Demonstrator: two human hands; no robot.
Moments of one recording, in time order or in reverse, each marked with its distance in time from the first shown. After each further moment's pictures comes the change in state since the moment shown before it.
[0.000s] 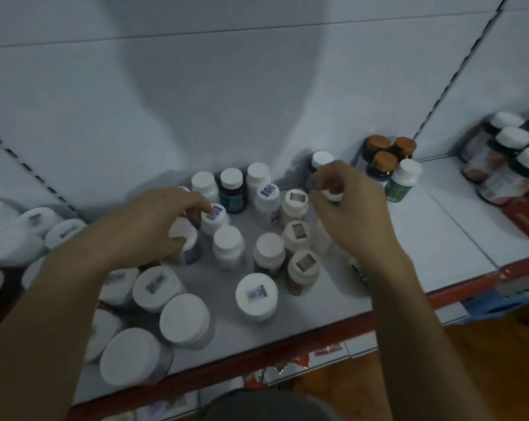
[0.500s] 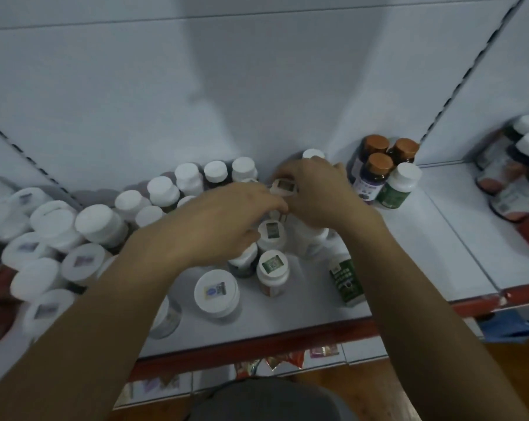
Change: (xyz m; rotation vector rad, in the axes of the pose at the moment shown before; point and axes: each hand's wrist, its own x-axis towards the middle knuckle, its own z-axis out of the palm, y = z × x) left_hand 0.048 0.128 0.024 0.064 -0.030 0.132; right_hand 0.063 0.023 0.013 -0.396 -0.443 -0.284
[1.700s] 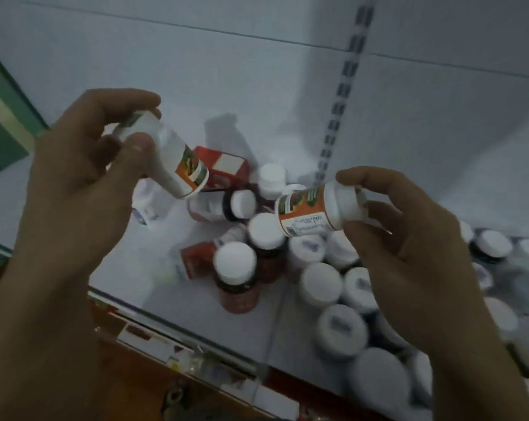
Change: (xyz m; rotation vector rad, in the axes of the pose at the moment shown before) left_hand -0.372 -0.226 -0.064 -0.371 1.202 -0.532; right_hand -0.014 -0.330 0.033 0.971 0.101 -0.394
